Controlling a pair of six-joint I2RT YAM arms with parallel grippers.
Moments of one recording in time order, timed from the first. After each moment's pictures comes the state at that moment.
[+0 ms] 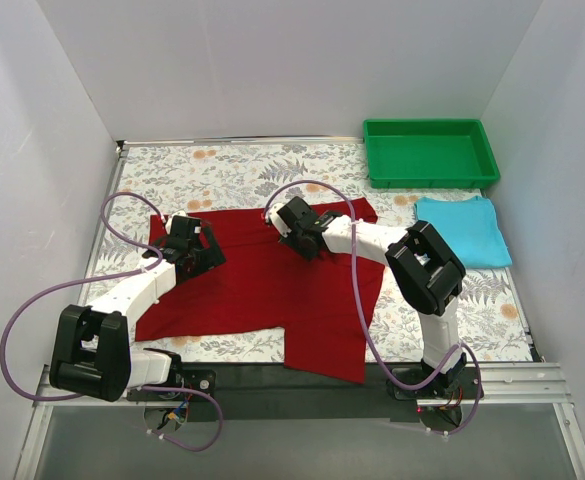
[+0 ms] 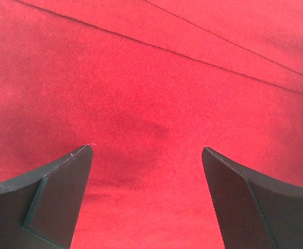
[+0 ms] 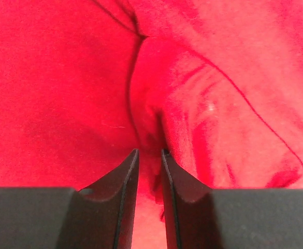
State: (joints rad) left arm -0.23 1.29 0.68 -0.36 -0.18 -0.62; right arm 0.83 1.99 1.38 -0.43 0.17 -0.24
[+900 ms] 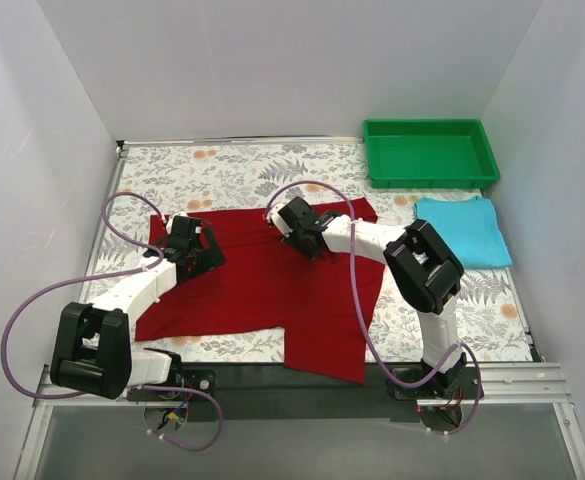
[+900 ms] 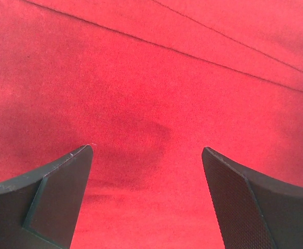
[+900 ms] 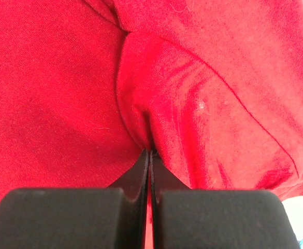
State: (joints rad) left arm -0.23 1.30 0.68 -0.36 -0.18 -0.62; right arm 0.81 2.00 1.38 -0.43 0.21 -0.27
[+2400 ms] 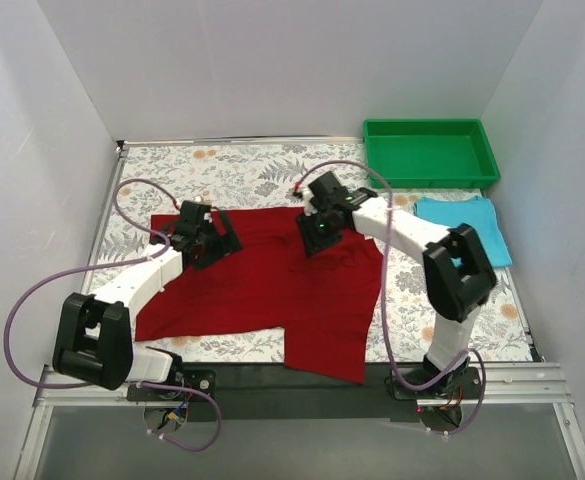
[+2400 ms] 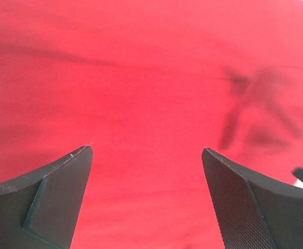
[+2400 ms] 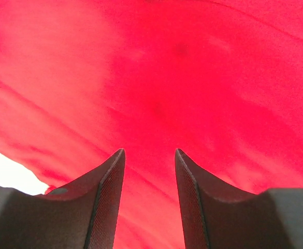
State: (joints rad) left arm -0.28 1.34 0.79 -0.37 -0.01 -0.67; right arm 0.70 1.87 1.44 -0.66 -0.20 0.13
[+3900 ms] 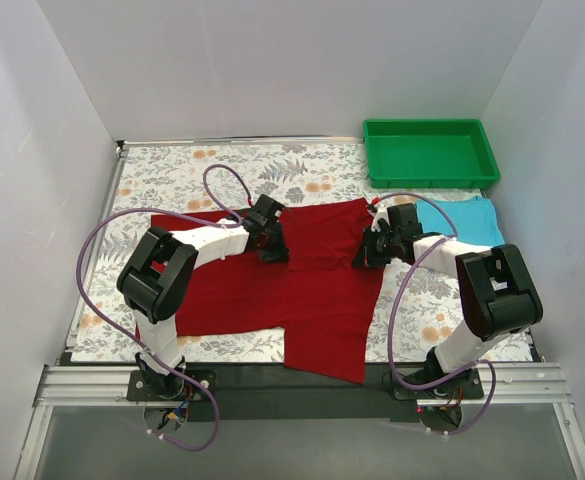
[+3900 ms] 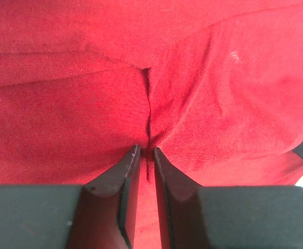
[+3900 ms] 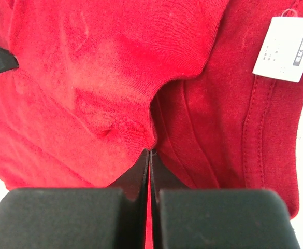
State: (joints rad) left arm -0.61 1.86 1.13 -0.30 0.03 -0.78; right arm 0.28 1.62 0.75 -0.06 -0.47 0.26
